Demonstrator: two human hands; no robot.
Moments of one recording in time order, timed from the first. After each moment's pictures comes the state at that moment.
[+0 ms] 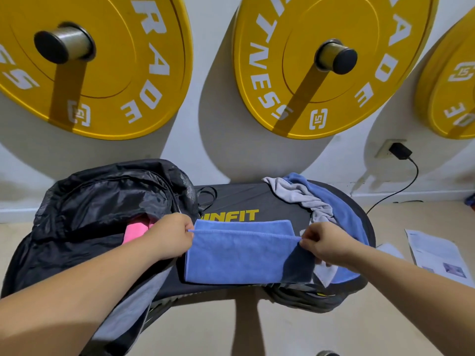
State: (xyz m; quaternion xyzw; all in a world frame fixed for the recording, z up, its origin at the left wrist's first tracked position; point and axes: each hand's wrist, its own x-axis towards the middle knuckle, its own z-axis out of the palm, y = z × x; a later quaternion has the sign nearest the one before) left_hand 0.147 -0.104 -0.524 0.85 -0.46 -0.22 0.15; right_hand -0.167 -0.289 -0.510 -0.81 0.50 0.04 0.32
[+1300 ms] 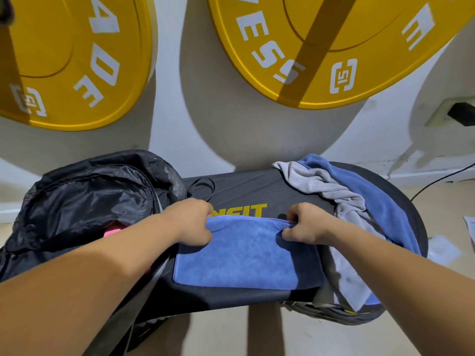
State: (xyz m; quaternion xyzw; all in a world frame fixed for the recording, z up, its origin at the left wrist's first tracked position) left_hand 0.149 -0.214 -0.560 0.79 -0.58 -0.17 -0.10; right_hand -0.090 -0.371 -0.589 -0.83 0.44 0.10 0.31
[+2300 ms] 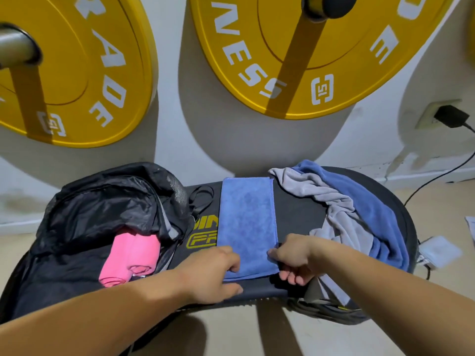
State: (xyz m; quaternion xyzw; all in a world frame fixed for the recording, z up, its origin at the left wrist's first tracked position) left_hand 0.065 -0.158 -0.580 0.70 -0.69 -0.18 -0.04; right_hand -0.106 -0.315 -0.581 -0.64 0.48 0.23 0.55
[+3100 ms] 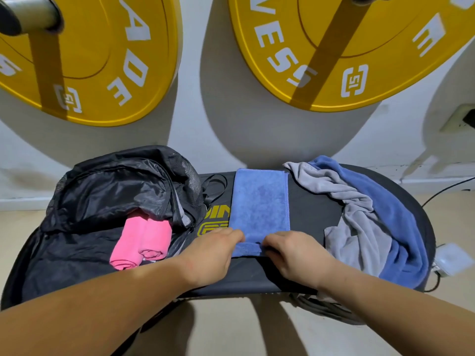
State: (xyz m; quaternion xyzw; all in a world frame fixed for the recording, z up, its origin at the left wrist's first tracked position) left_hand 0.091 -0.148 -0.600 0.73 -0.66 -0.14 0.07; right_hand -0.101 -0.295 -0.620 -0.97 0.16 -0.05 0.16
